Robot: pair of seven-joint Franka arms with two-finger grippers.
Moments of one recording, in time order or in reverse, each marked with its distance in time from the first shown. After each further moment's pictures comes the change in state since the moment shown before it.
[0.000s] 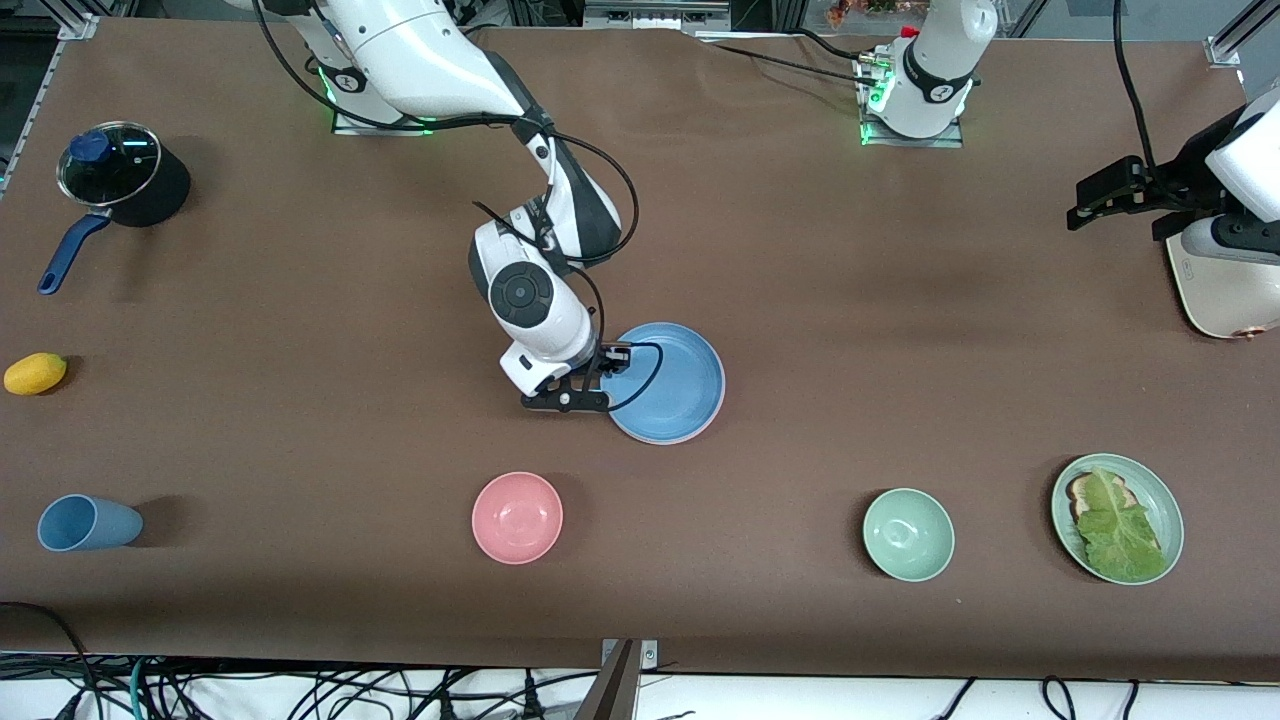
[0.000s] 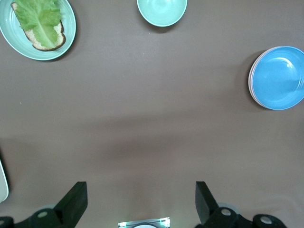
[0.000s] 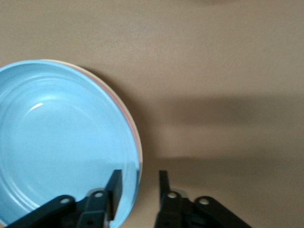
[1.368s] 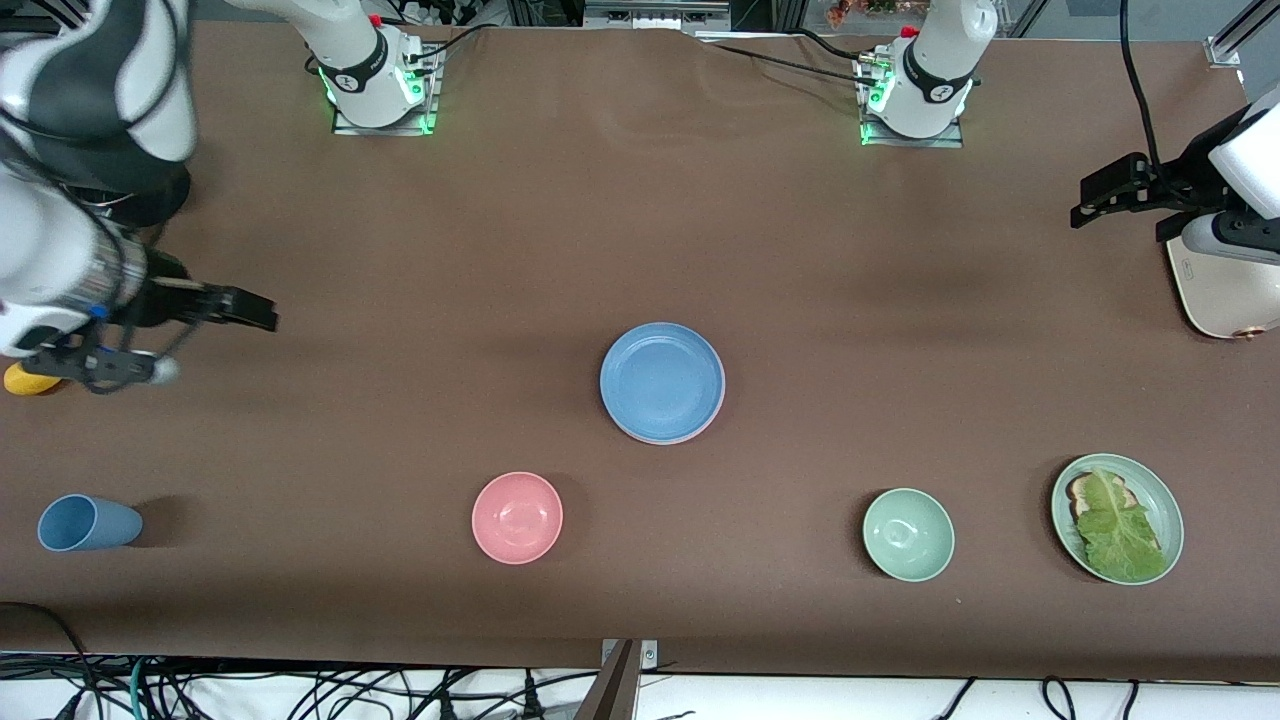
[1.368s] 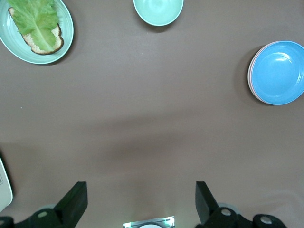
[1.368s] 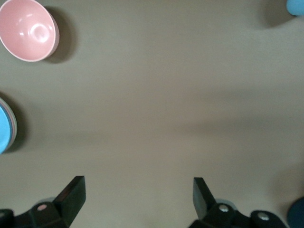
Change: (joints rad) left arm 0.000 0.000 0.006 0.001 0.000 -0.002 0.031; right arm -0.033 -0.417 -0.668 0.045 -0.027 -0.734 -0.507
